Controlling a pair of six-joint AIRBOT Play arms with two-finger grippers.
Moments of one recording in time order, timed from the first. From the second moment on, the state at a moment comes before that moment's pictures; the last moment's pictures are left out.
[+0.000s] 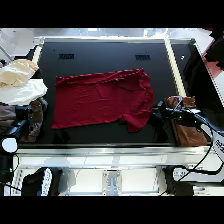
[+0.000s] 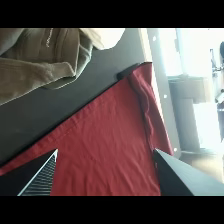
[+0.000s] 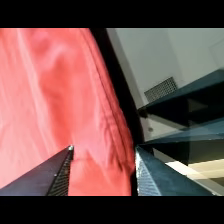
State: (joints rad) left arm 0.36 -0.43 0.36 1.32 -0.50 -2.42; right arm -0.27 -1.43 0.66 -0.36 0.76 1.10
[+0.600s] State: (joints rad) left arm 0.36 -0.43 0.30 1.30 -0.69 -2.44; right arm -0.19 -1.48 0.77 -0.38 0.81 1.11
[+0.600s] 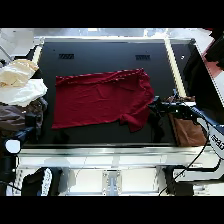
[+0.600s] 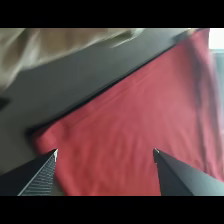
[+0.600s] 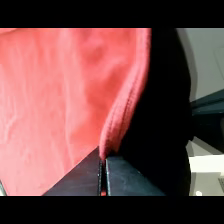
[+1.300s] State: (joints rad) left arm 0.36 -0.69 0.15 1.06 -0.49 -2.40; right arm -0.19 -1.45 0.78 -0.40 0.89 1.11
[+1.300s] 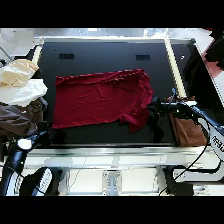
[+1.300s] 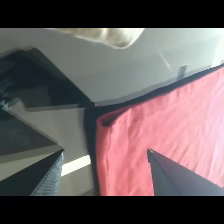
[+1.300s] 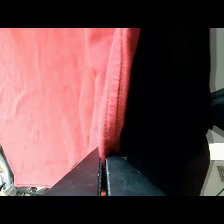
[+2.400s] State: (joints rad) left arm 0.36 -0.87 0.26 0.70 -0.43 -1.71; right arm -0.19 -1.36 0.78 -0.45 0.92 1.11
